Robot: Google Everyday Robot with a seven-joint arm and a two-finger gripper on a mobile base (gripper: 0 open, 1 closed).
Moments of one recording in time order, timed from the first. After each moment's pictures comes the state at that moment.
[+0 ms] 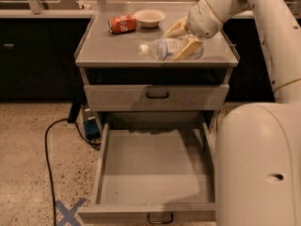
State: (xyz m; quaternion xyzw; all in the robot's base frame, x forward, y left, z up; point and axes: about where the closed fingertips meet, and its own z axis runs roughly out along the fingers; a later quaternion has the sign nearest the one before) arm 0.685 -0.083 0.908 -0.80 0.49 0.16 0.32
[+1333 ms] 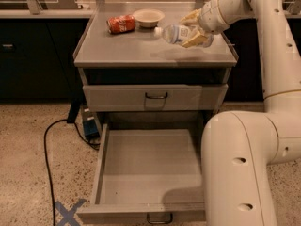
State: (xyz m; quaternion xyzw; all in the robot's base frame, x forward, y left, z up) arm 0.787 -0.133 0.903 -0.73 0.54 0.04 0.42
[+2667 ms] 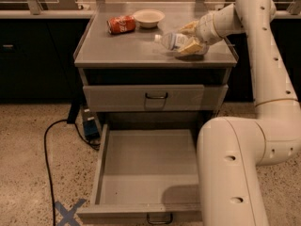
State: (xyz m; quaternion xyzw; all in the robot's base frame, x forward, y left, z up) arm 0.822 -0.135 0.858 -0.69 0.57 0.06 0.44
